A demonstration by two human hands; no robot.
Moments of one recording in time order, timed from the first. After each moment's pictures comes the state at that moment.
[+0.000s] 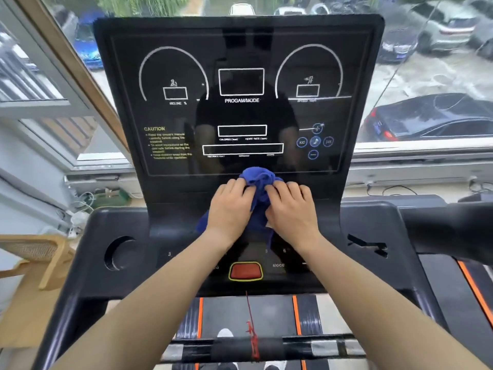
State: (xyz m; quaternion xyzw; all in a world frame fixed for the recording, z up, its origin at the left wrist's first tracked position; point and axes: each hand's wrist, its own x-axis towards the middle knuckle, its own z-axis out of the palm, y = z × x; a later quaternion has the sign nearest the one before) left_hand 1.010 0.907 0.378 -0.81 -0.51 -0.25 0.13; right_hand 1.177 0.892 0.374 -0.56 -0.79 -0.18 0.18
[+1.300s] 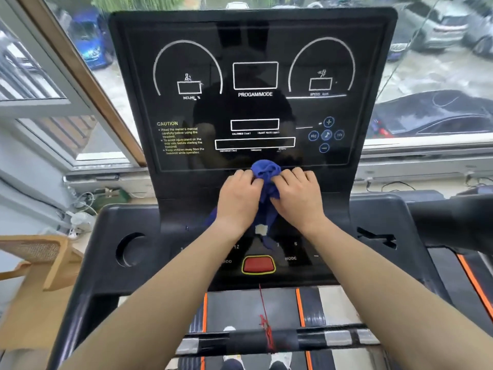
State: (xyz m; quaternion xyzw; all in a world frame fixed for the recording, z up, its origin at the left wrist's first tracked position) left_hand 1.001 0.911 0.389 -0.82 -0.53 -0.22 0.07; right_hand 1.165 0.903 0.390 -0.57 -0.79 -0.16 0.17
